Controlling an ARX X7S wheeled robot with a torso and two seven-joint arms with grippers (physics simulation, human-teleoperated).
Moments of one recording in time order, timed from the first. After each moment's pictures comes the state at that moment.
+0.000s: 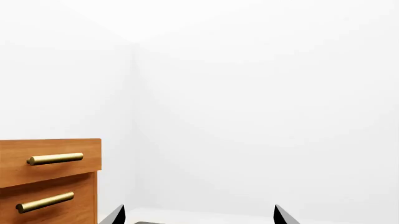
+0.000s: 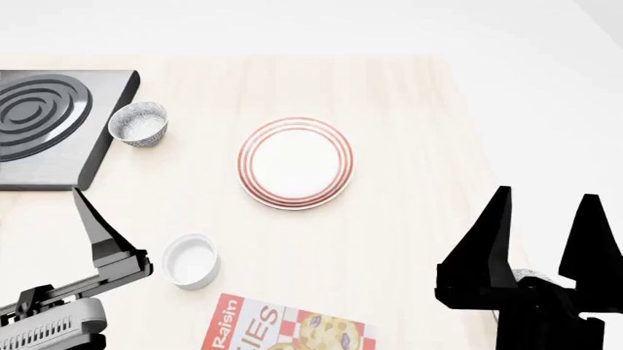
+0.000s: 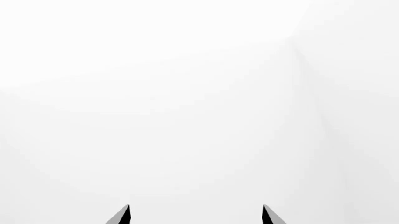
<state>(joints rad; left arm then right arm) 0.12 -0.25 -0.02 0.55 0.06 0.19 -0.52 -0.05 0.23 -0.09 -0.38 0.26 -0.60 0.18</state>
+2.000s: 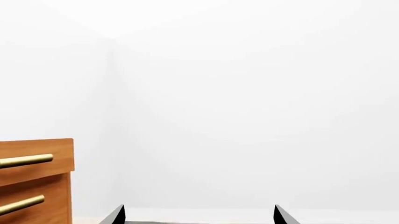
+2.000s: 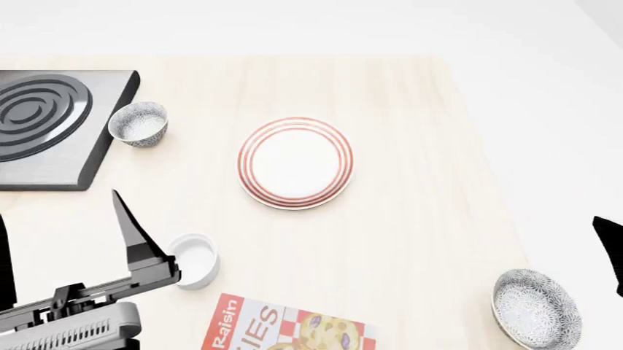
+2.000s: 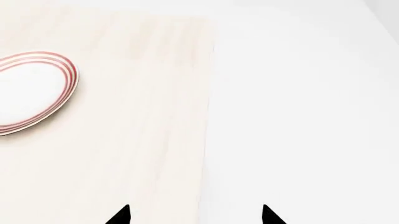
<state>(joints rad) 0.11 -0.28 0.08 0.57 0.09 0.15 -0.54 -0.05 1.19 0.89 -0.47 1.54 1.24 0.19</state>
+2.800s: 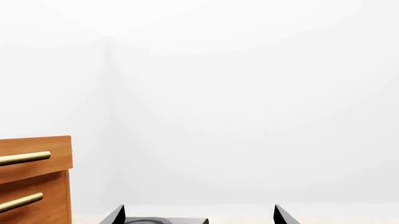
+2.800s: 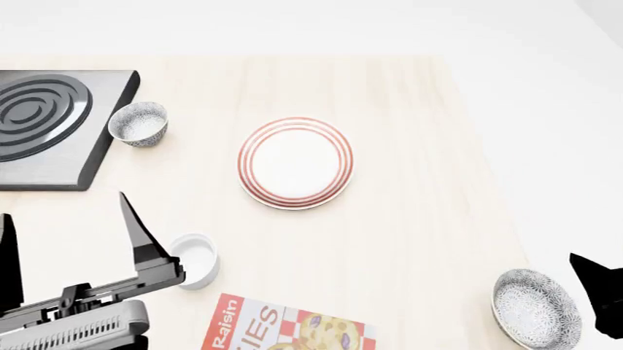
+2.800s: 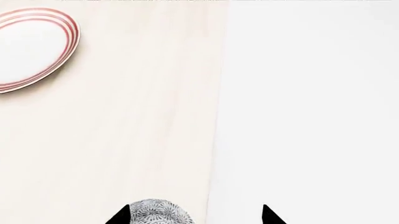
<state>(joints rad) 0.11 -0.30 0.10 0.55 0.09 0.14 -0.55 -0.15 1.12 0.86 -0.51 1.41 1.24 0.09</state>
